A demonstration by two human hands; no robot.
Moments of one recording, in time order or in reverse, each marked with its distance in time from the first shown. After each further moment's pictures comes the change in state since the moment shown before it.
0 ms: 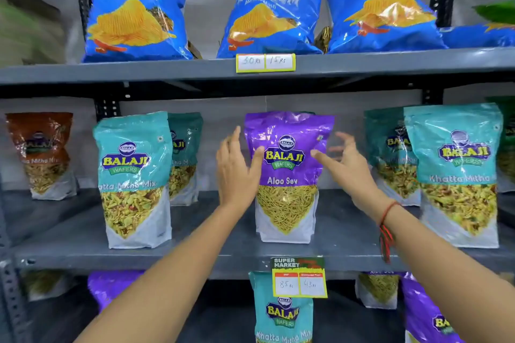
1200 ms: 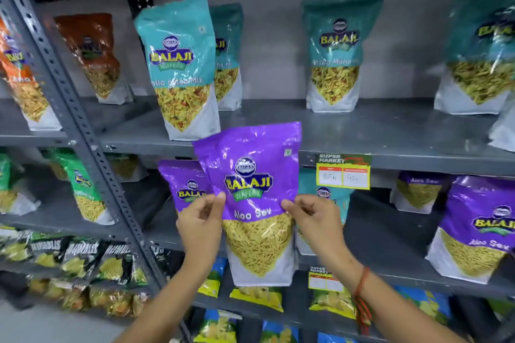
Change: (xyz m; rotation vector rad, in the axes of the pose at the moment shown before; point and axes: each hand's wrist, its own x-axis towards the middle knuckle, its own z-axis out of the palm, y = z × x) left_hand -0.237 -0.115 -0.149 -0.202 0.102 -0.556; right_hand -0.267 0.043 0.125 0.381 -0.385 0.193
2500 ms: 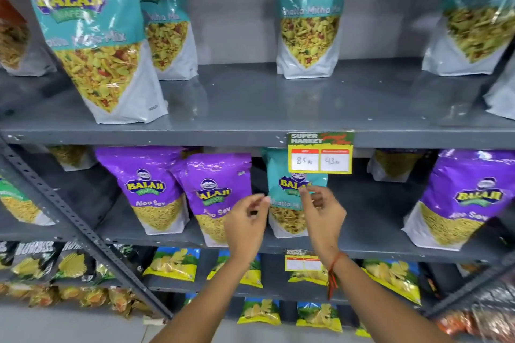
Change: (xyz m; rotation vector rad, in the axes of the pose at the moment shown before) left_hand -0.043 -0.102 0.144 0.231 -0.265 -0.070; right_hand 0.020 0.127 -0.036 -0.148 0.539 0.224
